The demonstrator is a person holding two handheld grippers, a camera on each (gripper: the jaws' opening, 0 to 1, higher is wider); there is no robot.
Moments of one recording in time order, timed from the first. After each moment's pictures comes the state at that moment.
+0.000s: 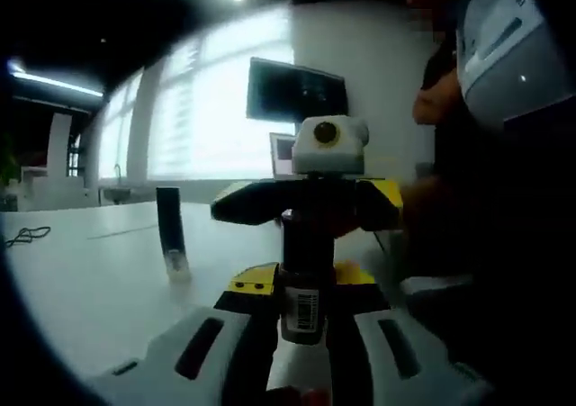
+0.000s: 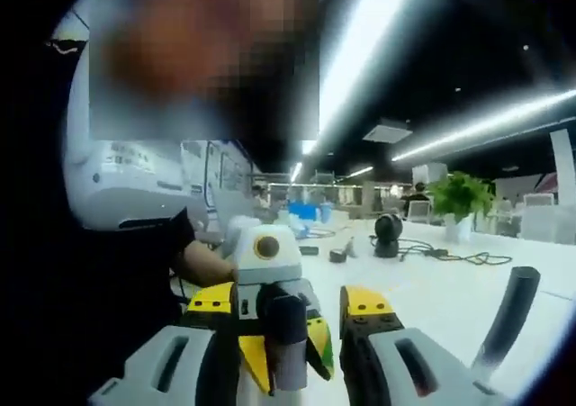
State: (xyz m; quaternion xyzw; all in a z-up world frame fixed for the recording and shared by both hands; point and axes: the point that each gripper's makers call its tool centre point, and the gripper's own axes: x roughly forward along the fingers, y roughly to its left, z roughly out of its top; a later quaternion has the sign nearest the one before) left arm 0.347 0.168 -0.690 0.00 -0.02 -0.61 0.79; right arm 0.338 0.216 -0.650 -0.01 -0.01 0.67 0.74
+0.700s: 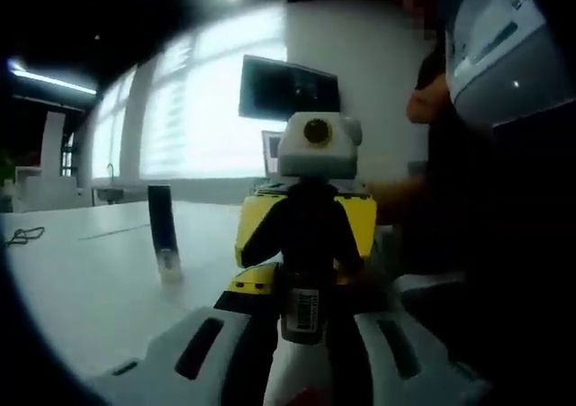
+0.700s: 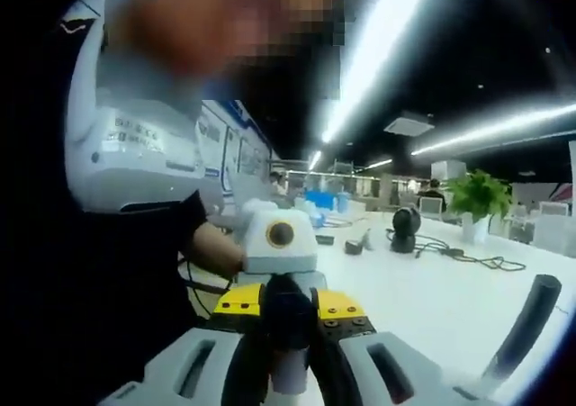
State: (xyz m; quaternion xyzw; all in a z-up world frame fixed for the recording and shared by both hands) left arm 0.334 0.161 -0.690 0.01 -0.02 -0.63 0.78; right arm 0.327 0.232 -0.661 -0.05 -0.01 0.70 0.71
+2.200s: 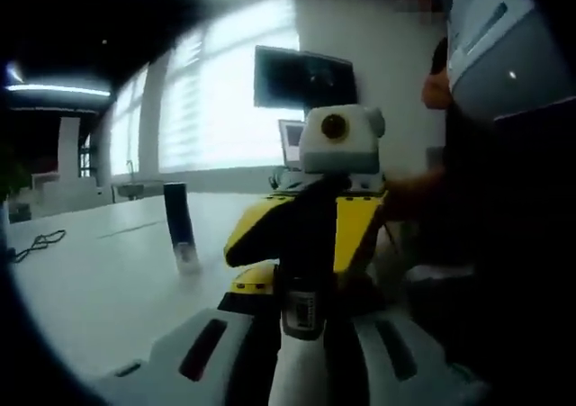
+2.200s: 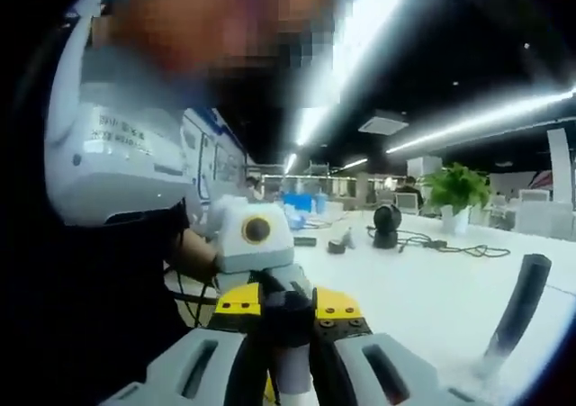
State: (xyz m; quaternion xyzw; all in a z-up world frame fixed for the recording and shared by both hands) left arm 0.335 0.172 -0.692 0.03 0.00 -0.59 0.81; right arm 0.331 0.234 -0.661 -0.02 0.00 0.65 0.76
